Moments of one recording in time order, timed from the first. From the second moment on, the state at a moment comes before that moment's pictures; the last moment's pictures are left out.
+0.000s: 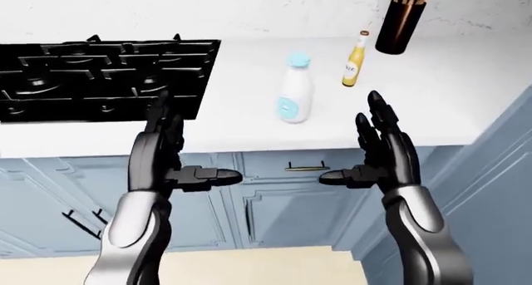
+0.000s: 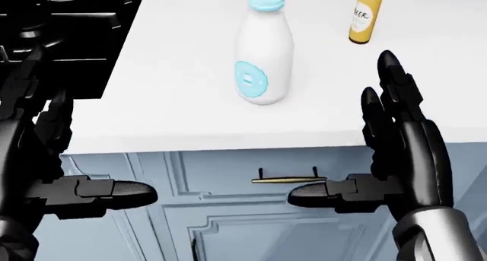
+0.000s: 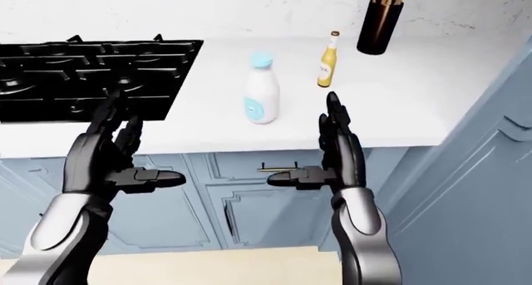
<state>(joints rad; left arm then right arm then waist) -0.22 0.09 0.15 -0.80 -0.10 0.93 0.02 -0.15 -0.07 -0.11 -0.57 0.14 0.59 0.01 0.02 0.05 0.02</state>
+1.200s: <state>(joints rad) -0.23 0.14 0.23 -0.78 -0.22 0.89 0.03 -0.20 -0.08 -0.11 -0.55 0.12 0.57 -0.02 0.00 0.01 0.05</state>
